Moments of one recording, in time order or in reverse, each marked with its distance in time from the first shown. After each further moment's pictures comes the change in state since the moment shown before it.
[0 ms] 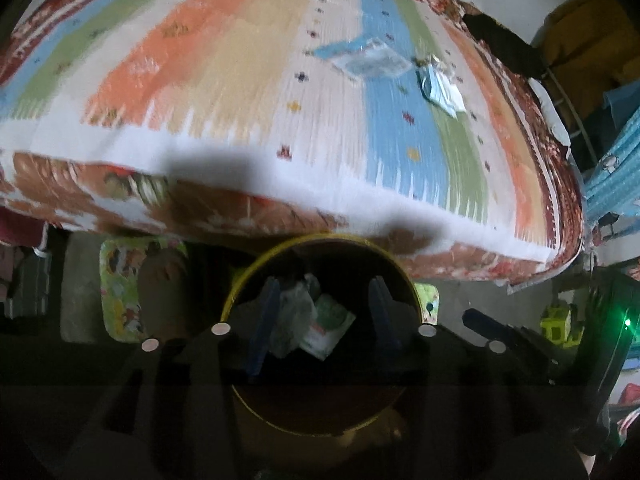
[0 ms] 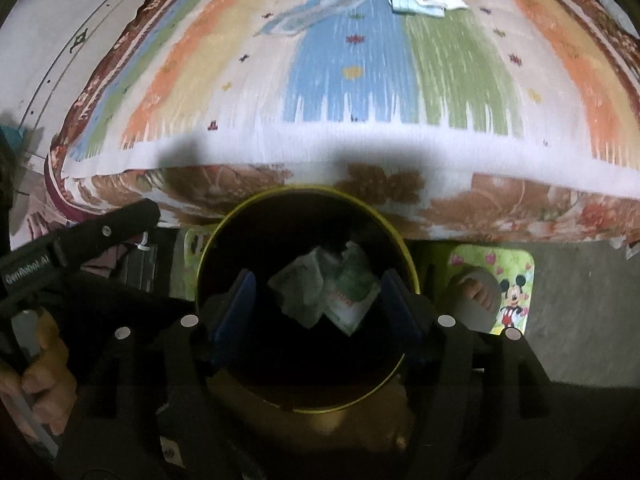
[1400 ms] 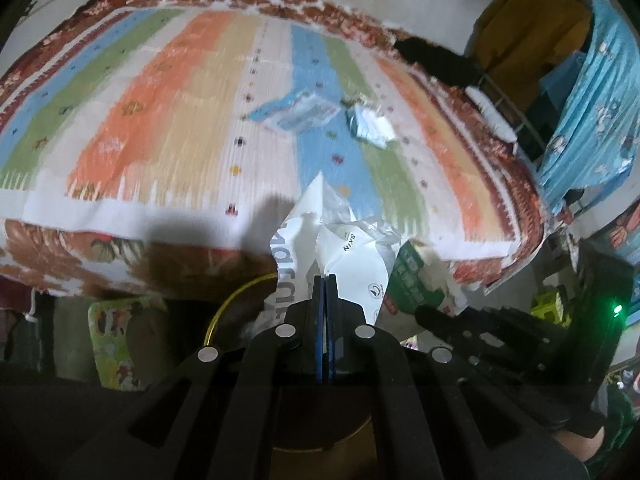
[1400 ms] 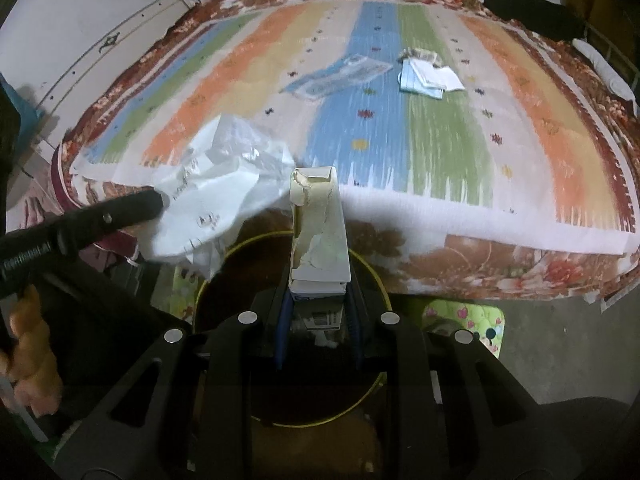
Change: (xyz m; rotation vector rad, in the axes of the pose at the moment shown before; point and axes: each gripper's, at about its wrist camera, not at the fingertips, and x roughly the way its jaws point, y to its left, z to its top) left arm -0.035 -0.027 -0.017 0.165 -0.153 -0.106; right arm -0.046 0.019 -0.016 -0.127 -0.191 -0.062
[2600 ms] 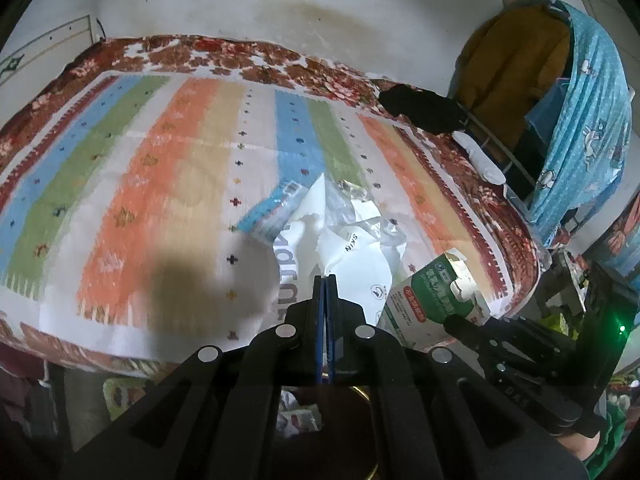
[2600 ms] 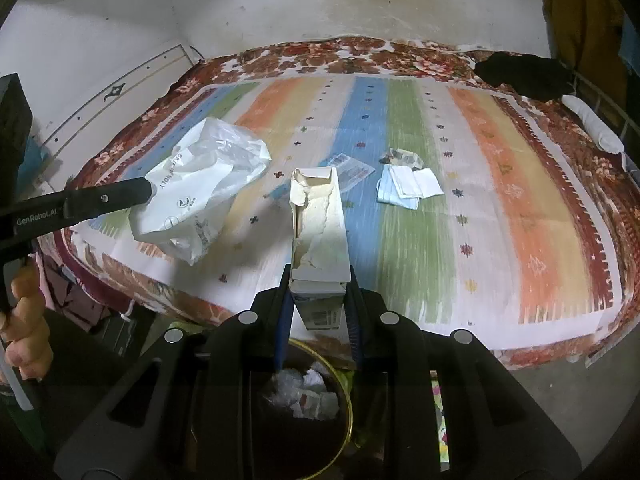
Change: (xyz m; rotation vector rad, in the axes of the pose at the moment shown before) left arm -0.033 -0.016 0.090 0.068 -0.184 -0.022; right arm -0.049 -0.026 0.077 -0.034 -0.239 -0.015
